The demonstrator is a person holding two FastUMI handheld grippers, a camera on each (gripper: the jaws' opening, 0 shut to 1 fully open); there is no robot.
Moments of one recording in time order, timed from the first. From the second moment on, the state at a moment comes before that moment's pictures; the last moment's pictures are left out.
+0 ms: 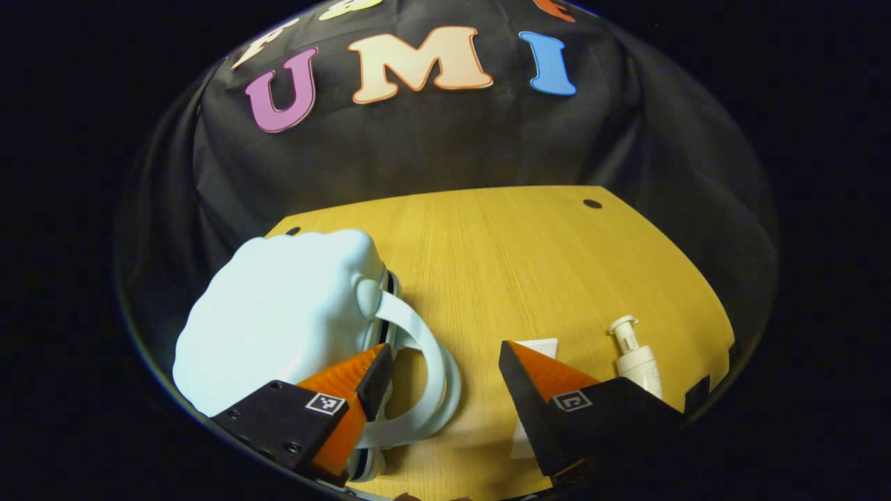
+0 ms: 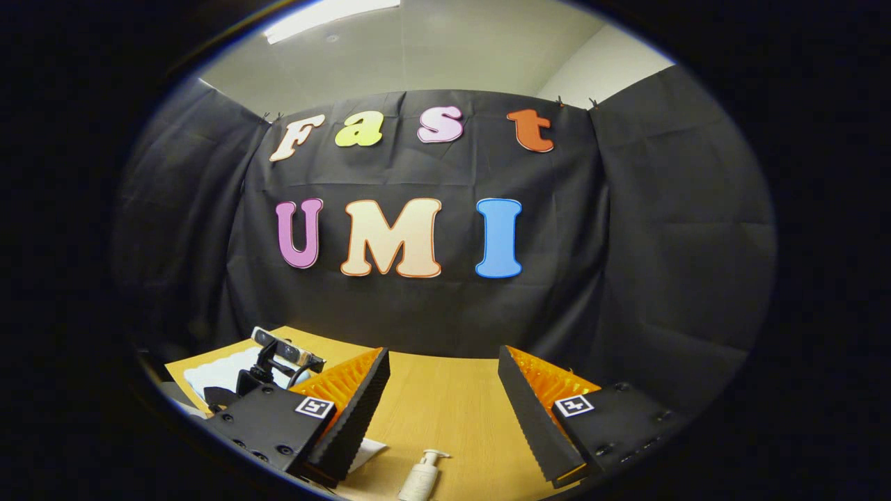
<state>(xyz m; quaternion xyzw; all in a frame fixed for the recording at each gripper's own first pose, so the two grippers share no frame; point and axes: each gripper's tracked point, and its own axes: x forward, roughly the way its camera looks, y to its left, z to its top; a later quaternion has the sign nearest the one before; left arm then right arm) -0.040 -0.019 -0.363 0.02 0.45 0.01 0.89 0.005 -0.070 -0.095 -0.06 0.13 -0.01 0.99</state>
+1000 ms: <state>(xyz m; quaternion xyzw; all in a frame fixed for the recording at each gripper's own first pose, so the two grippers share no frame) -0.028 -0.008 -0.325 -0.05 0.50 -0.06 0.86 0.000 -0.053 -0.097 -0.07 0.12 -0.01 0.99</state>
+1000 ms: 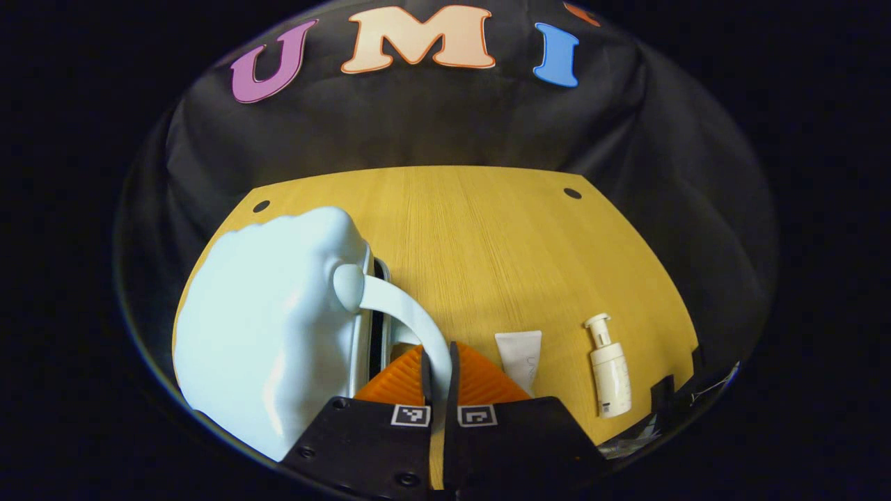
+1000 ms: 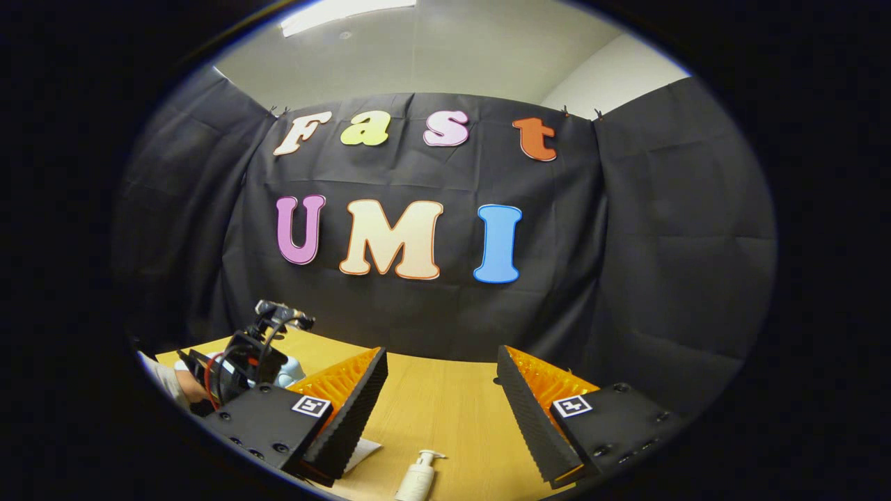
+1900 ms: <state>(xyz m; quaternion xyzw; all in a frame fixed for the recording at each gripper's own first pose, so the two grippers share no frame) 0.011 0.139 -0.178 -0.10 0.41 -0.03 0.91 0.028 0.015 -0.120 -0.02 0.12 0.02 0.99</state>
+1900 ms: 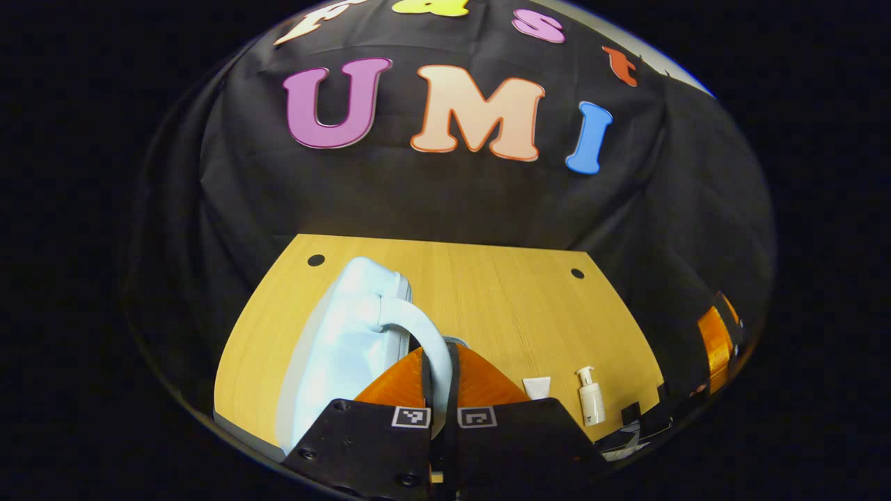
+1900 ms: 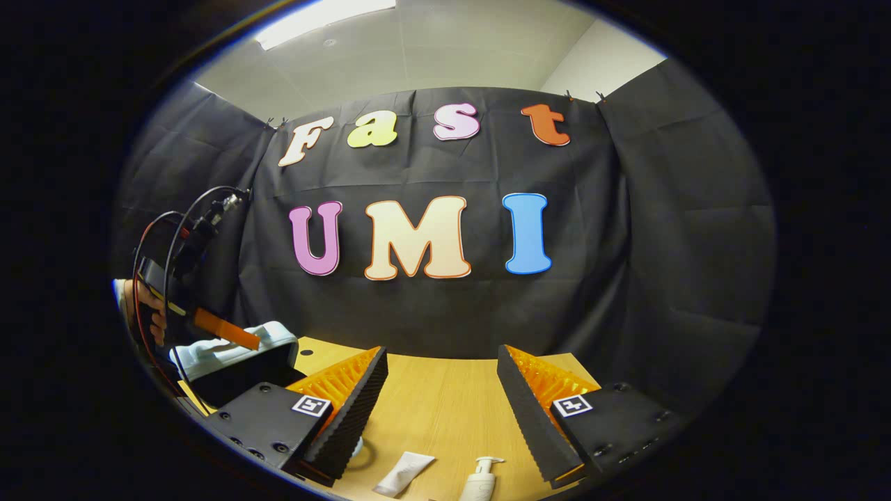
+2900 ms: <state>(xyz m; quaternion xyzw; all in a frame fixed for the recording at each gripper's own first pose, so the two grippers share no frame) -0.007 0.469 -0.252 -0.01 0.44 0.14 0.89 0.065 0.114 -0.146 -0.05 0.13 0.01 0.99</state>
